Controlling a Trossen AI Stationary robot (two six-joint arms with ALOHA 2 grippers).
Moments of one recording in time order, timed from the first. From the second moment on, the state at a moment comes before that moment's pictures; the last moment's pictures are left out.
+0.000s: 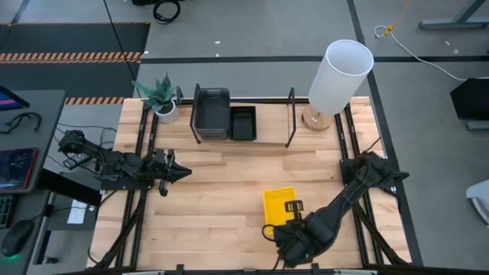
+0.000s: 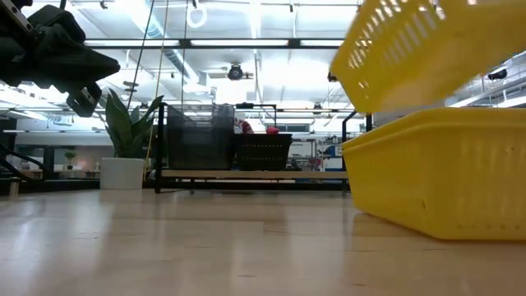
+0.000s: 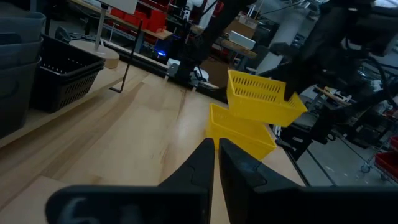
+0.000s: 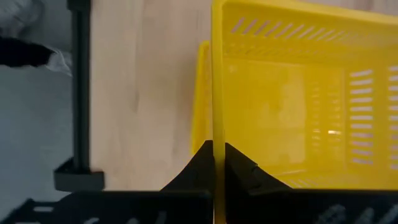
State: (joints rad) left arm -0.41 0.16 0.01 0.11 -0.43 -0.43; right arm 0.71 2.00 1.92 -1.39 0.16 0.63
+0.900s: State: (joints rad) left arm -0.41 0.16 0.01 0.11 -0.43 -0.43; right arm 0.69 1.85 1.45 -0.96 0.14 0.68
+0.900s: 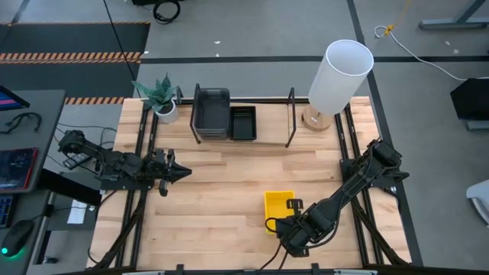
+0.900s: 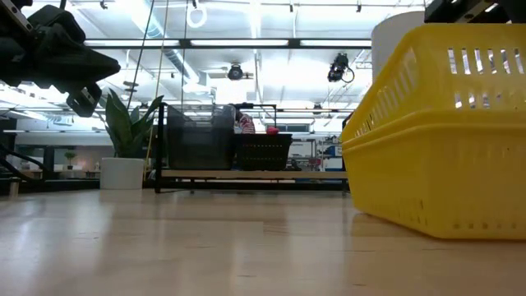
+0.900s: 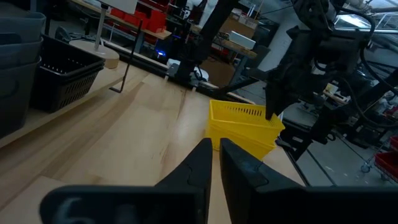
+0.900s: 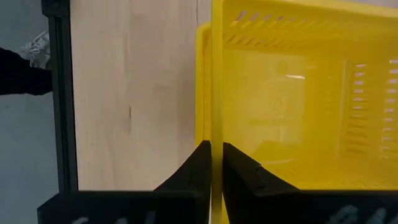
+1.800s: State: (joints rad) left arm -0.41 0.16 0.01 0.11 -0.43 -0.43; right arm 0.64 1.85 1.45 -0.90 0.10 0.63
